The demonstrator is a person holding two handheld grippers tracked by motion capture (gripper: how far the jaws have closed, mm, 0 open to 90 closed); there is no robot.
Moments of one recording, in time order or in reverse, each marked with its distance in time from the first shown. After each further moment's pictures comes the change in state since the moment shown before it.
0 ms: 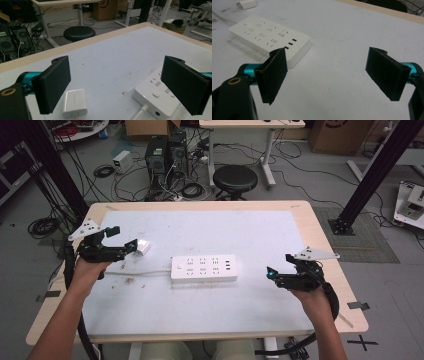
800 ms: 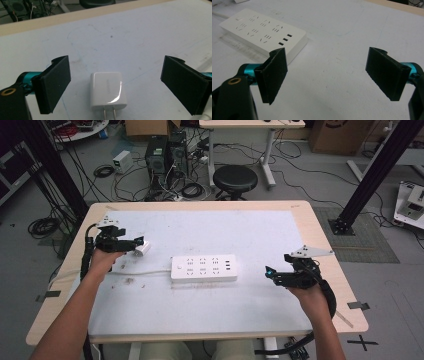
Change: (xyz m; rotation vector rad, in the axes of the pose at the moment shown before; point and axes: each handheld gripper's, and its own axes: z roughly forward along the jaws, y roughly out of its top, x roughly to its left) left arm 0.050 -0.042 0.067 0.251 0.146 -0.087; right arm -0.005 -0.001 0.011 0.044 -0.013 0.012
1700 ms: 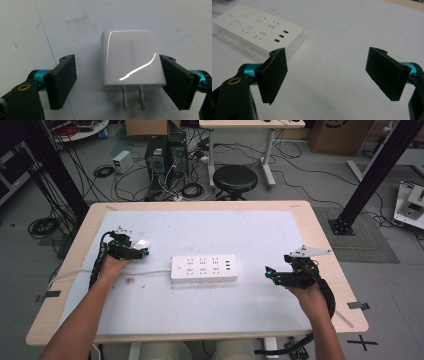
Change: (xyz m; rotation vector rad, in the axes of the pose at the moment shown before) left arm 0.002 -0.025 0.034 0.183 0.089 0.038; right arm -0.003 -0.001 0.005 0.025 -0.011 0.004
